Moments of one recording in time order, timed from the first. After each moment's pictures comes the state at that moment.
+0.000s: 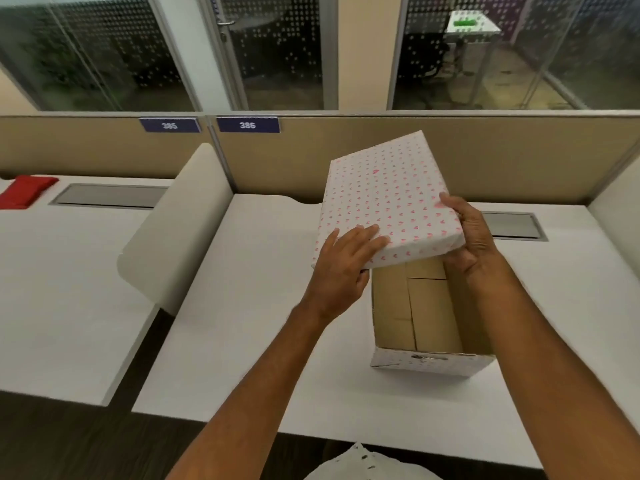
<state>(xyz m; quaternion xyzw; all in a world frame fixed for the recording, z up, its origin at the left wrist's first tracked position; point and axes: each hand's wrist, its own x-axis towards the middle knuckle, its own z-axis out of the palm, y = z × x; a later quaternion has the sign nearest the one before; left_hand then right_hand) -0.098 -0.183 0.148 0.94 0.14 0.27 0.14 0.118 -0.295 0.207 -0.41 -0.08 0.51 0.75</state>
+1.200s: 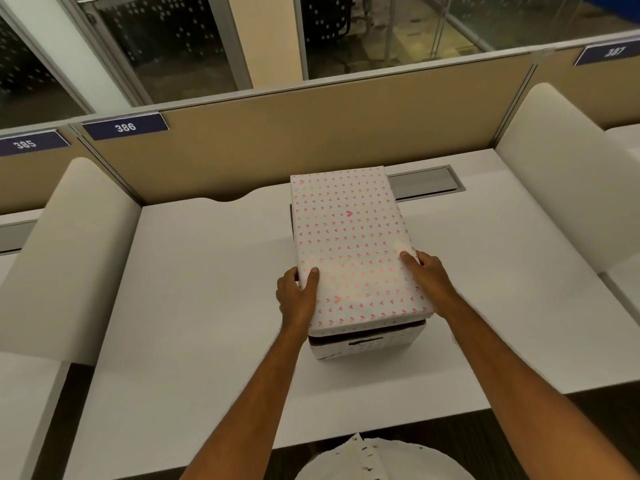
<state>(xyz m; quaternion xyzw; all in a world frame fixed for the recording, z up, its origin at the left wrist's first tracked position) -0.011 -0.237 0.049 0.66 0.49 0.15 0.55 0.176 -0.422 0.056 -0.81 -0.08 0.30 0.50</state>
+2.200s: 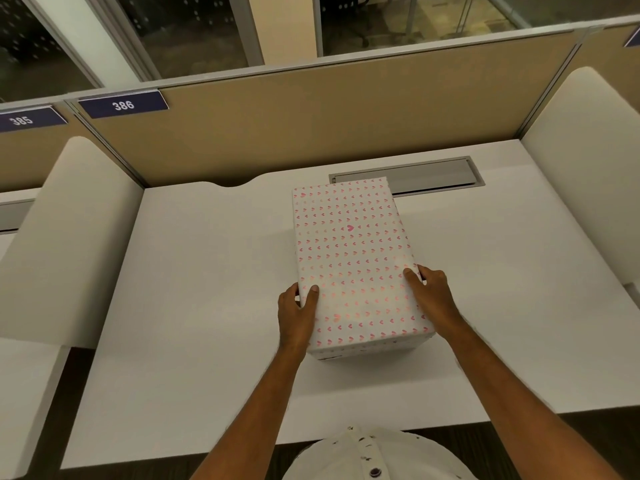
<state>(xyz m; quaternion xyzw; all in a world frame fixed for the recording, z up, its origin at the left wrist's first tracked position) -0.026 -0.244 0.005 0.64 0.51 0.14 0.56 0.179 -0.423 0.009 -0.86 -0.11 0.28 0.42</state>
